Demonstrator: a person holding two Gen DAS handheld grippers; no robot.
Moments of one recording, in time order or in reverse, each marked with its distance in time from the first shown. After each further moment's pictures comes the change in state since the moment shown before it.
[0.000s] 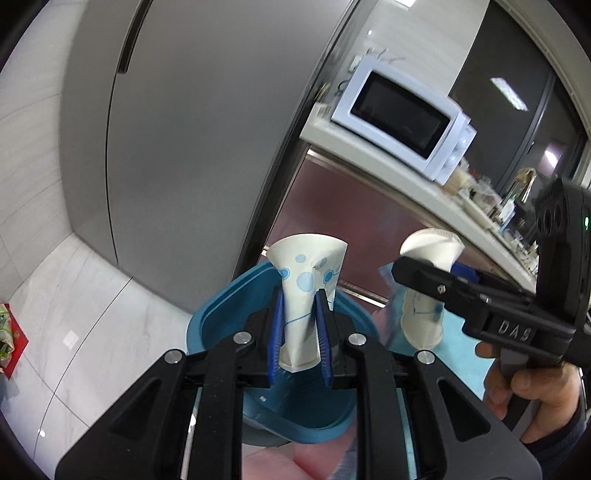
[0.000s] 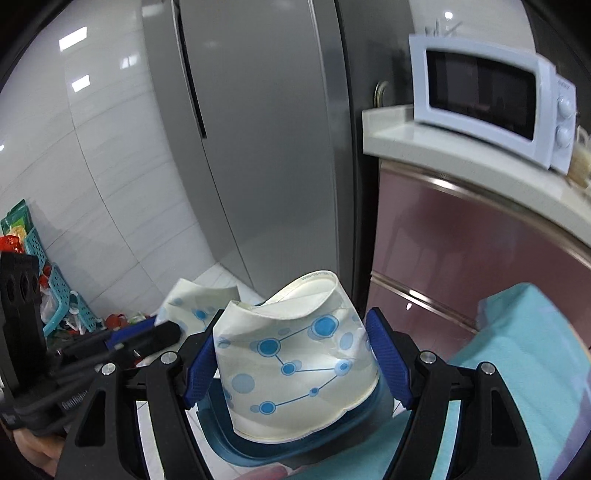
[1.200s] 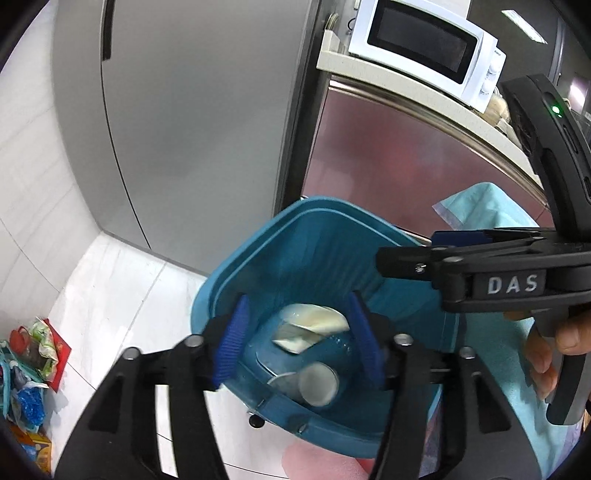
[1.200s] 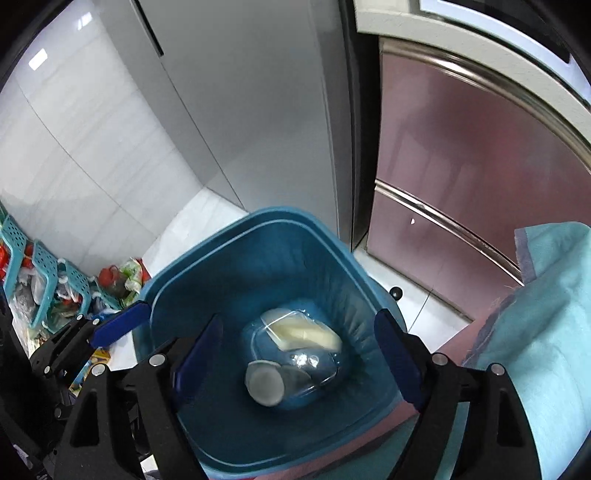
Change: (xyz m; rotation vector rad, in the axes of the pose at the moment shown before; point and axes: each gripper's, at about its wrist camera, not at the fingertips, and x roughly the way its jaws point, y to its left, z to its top) left arm 0.109 -0.042 -0.022 0.143 0.163 0.184; right arm 0.100 -0.021 -0.015 0.071 0.345 -0.008
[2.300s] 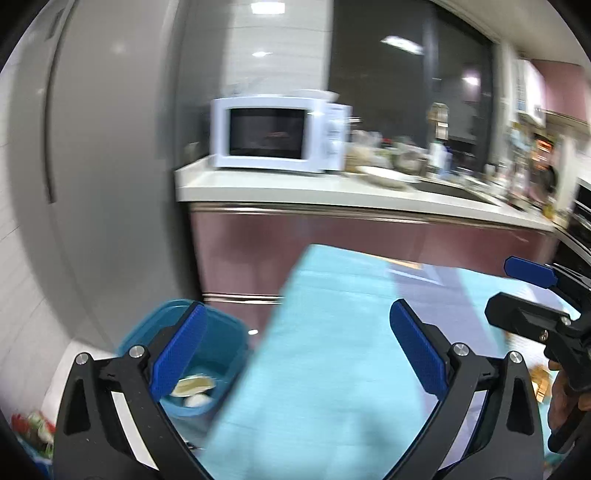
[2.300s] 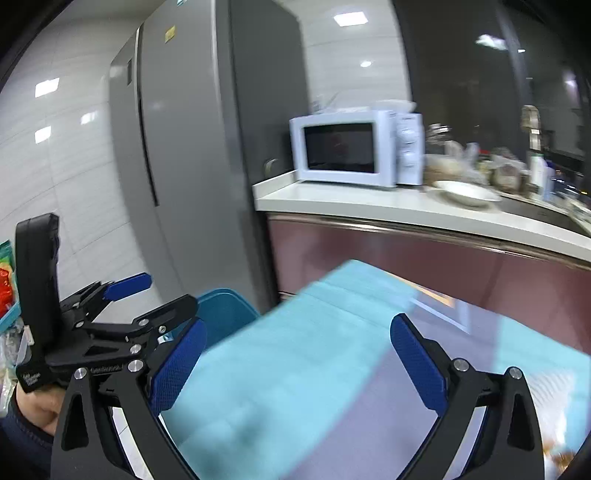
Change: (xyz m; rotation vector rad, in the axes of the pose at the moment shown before) left arm -0.212 -0.221 -0.051 0.292 -0.338 -0.228; right arm -0.310 -0.060 -0.236 0.098 -0.634 -0.227
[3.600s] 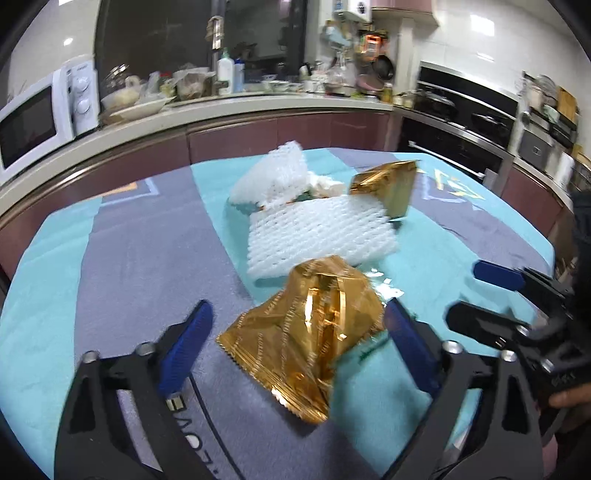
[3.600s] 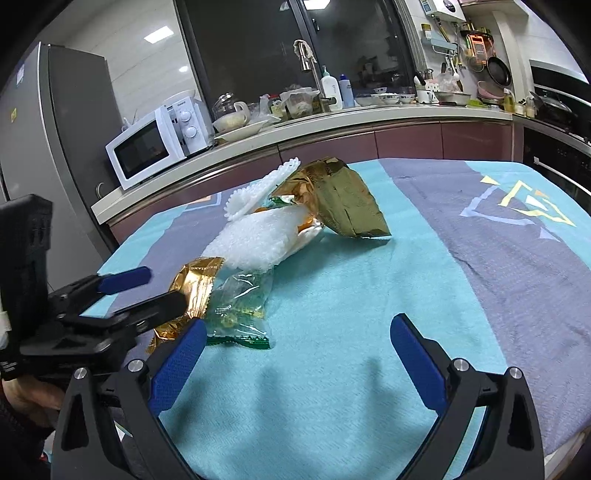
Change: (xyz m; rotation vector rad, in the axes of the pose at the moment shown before) left arm 0.063 -0.318 -0.133 0.361 0.260 -0.546; right arm -0.148 -0.152 -0.220 0.458 0.024 -0.449
